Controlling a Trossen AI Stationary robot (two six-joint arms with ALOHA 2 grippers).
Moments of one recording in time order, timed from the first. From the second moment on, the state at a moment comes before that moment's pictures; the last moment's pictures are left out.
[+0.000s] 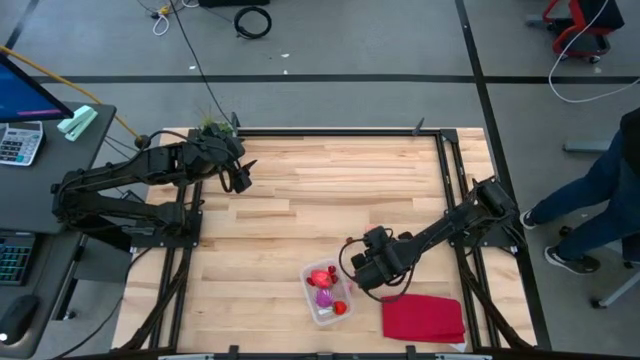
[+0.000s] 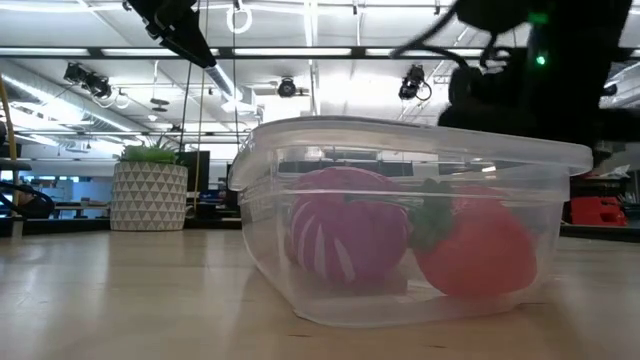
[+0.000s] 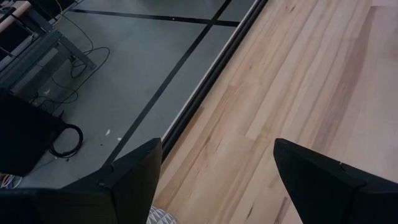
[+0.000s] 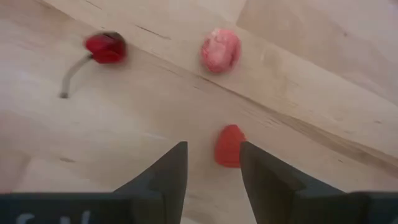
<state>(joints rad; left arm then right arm) 0.20 0.95 1.04 -0.74 -0.54 0.03 0.46 1.86 1.18 -1.02 0.40 1.66</state>
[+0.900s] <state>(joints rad) 0.20 0.95 1.04 -0.74 -0.54 0.04 0.46 1.86 1.03 -0.87 0.40 1.74</state>
